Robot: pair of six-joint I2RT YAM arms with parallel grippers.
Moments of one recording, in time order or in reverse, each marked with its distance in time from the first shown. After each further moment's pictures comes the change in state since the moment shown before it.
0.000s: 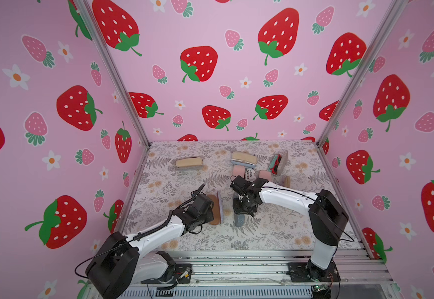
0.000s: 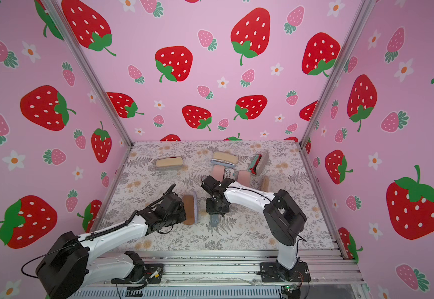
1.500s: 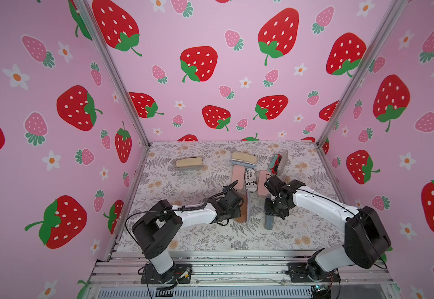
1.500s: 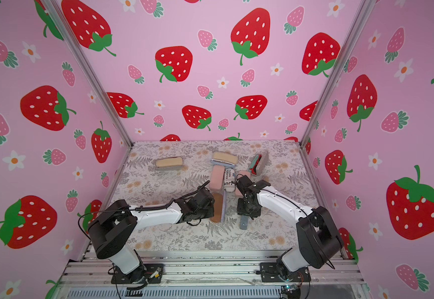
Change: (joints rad) left arm -0.208 0.448 0.338 0.127 0.023 -0.013; right arm -0.291 -0.309 -0.309 -0.072 0.041 -0.073
